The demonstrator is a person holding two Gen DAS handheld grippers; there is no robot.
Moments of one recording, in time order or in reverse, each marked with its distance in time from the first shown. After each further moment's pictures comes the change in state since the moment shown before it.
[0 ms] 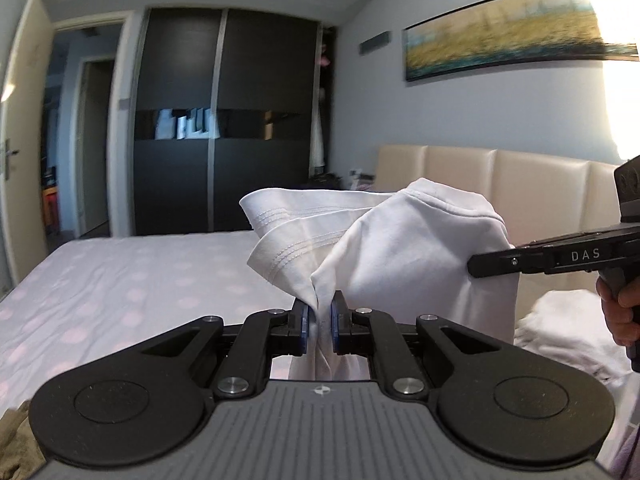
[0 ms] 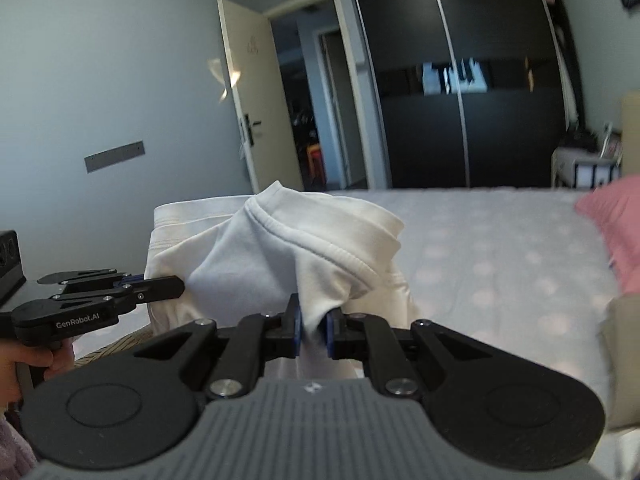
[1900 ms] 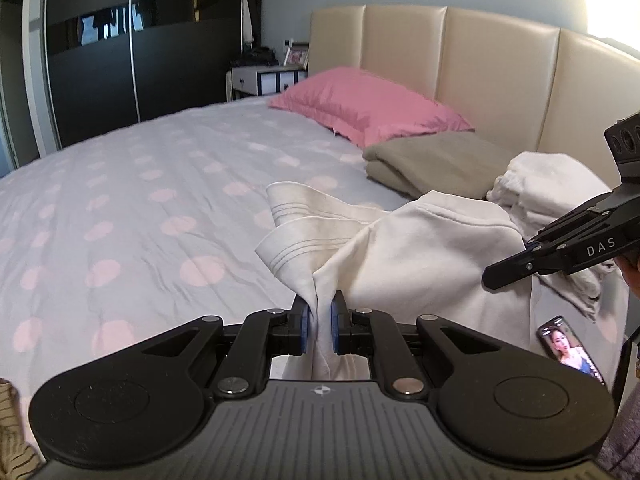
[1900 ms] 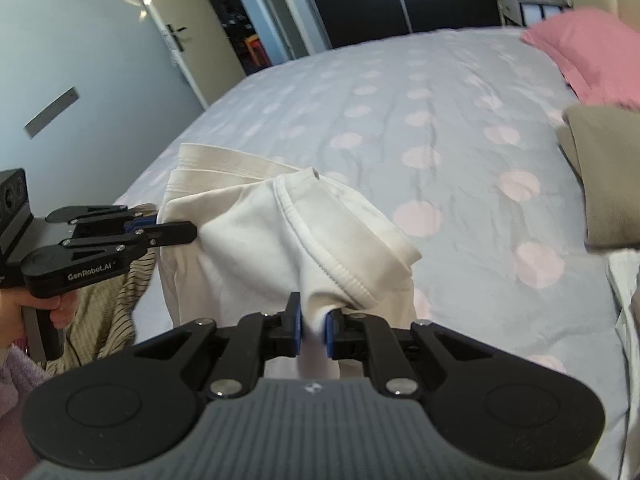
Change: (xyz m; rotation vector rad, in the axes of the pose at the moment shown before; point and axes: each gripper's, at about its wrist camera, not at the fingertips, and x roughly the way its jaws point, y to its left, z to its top) left arm 0.139 -0.040 -0.091 0.086 0.405 -0.145; right arm -0.003 -0.105 -0.063 0.278 0.410 -0.068
